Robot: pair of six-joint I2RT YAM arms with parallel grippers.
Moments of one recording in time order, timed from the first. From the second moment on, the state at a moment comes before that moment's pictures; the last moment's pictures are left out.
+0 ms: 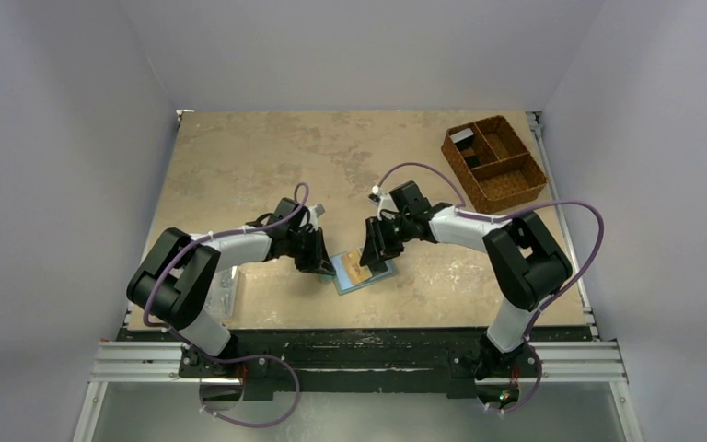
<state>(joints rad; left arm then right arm) -0.49 1.60 0.72 -0.16 0.47 -0.62 0.56 1.75 0.95 -0.21 -0.60 0.39</state>
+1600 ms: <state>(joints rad) -0.48 1.58 0.68 -0.13 0.50 -0.60 0.66 1.84 1.01 -0.17 -0.58 0.47</state>
